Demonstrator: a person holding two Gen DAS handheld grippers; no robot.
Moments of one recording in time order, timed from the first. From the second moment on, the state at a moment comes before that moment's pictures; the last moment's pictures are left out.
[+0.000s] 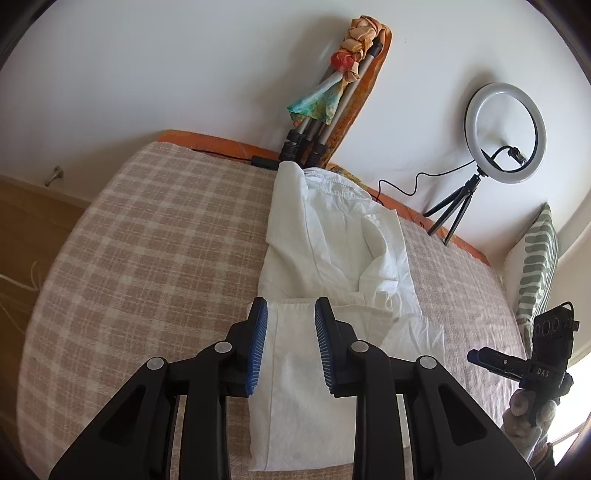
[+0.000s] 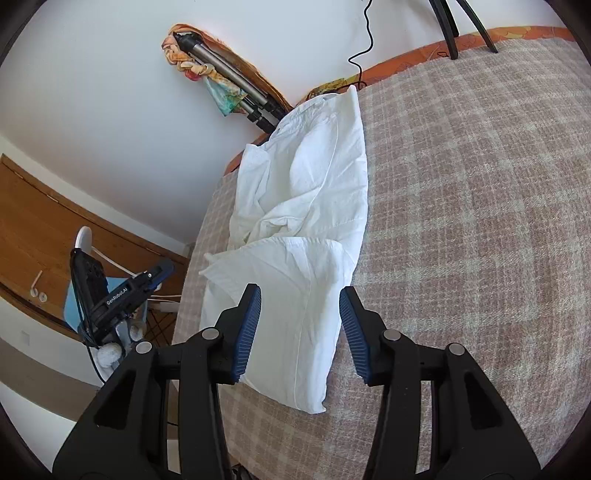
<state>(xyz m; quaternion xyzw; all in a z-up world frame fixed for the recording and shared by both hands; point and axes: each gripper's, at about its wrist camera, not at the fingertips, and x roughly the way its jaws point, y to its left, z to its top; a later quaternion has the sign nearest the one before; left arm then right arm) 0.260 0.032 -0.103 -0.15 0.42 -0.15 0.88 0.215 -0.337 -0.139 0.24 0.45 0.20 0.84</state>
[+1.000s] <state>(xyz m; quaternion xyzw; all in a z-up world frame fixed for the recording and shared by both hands) 0.398 0.014 -0.061 -0.05 0.41 -0.20 0.89 0.375 -0.316 -0.075 0.13 0.42 0.18 0.88</state>
